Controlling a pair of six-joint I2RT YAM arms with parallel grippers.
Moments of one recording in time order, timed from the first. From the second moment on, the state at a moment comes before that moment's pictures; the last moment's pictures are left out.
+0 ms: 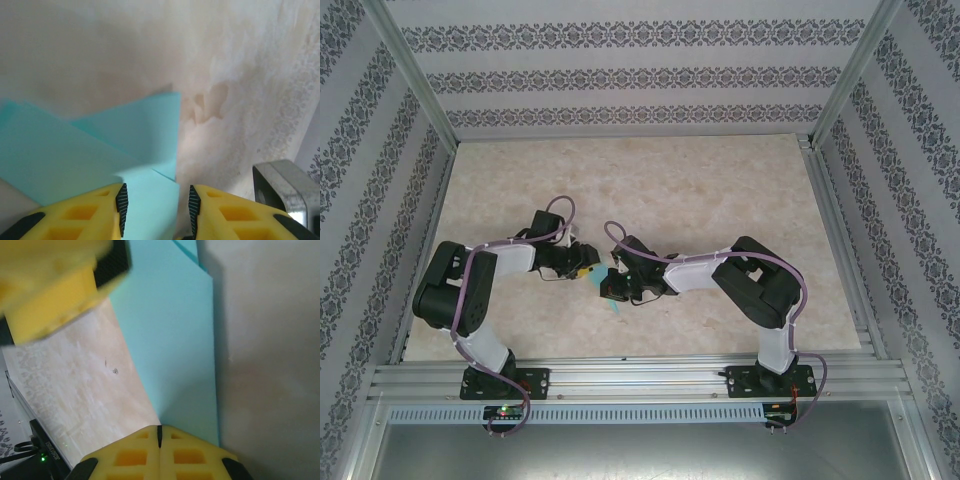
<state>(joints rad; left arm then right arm) -0.20 1.68 0.75 -0.13 0.63 -0.70 0.89 1.93 0.96 0.07 -0.44 1.02</state>
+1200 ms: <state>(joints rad) -0.28 1.64 0.71 -0.12 0.67 -0.69 0.88 1.94 0.97 0.06 -0.47 1.02</state>
